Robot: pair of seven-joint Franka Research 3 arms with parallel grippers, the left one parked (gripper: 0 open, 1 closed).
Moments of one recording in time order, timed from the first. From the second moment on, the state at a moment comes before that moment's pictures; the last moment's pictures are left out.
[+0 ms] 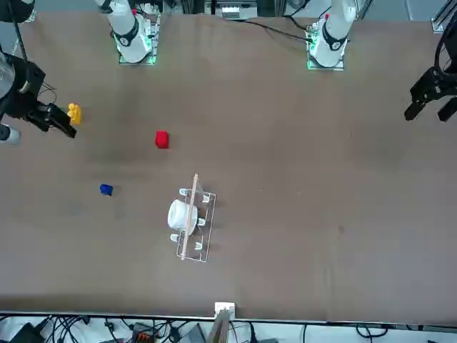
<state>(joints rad) -0.02 0.06 0.07 -1.56 0.01 1.62 0.24</state>
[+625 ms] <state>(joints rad) -0.02 0.06 0.07 -1.58 0.01 1.61 0.20</state>
